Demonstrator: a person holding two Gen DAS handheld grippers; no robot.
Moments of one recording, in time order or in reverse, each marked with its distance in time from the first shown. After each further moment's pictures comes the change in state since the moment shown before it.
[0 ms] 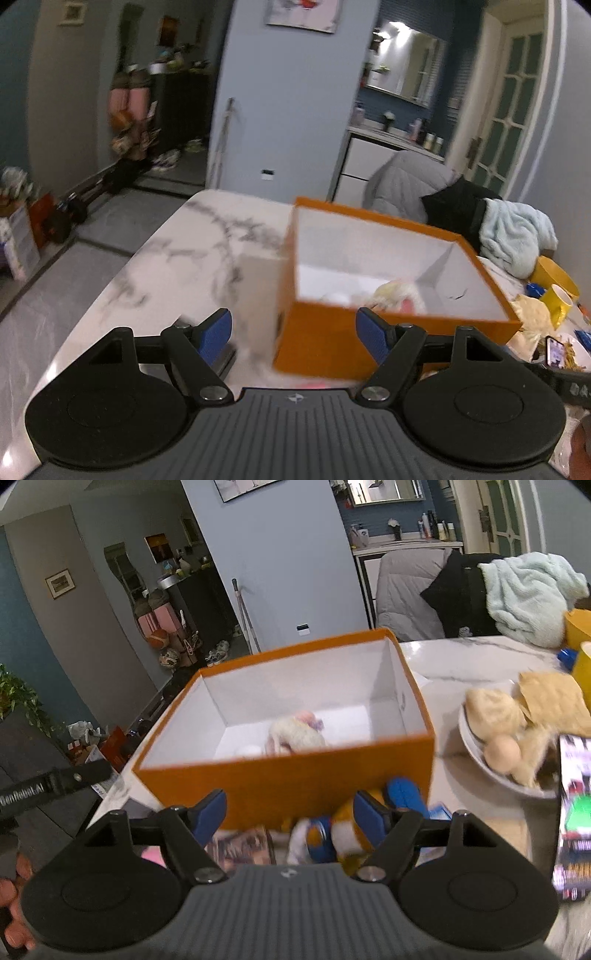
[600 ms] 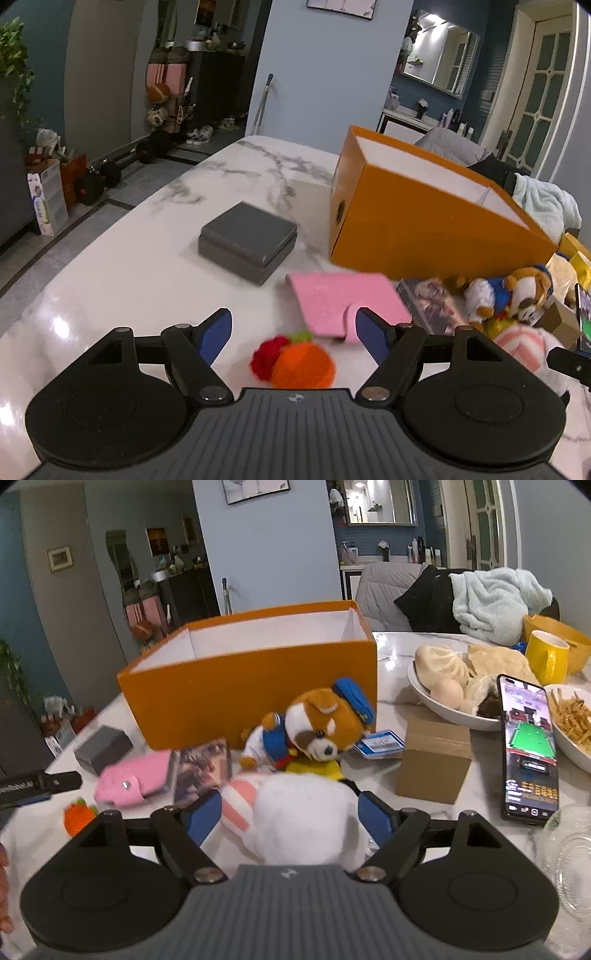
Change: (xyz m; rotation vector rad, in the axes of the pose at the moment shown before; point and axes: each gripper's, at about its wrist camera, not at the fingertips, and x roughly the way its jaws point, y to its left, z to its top) left arm -0.022 0.035 -0.096 -0.060 0.034 0.076; right arm -0.028 -0.011 -0.095 -0.126 -0.051 -0.118
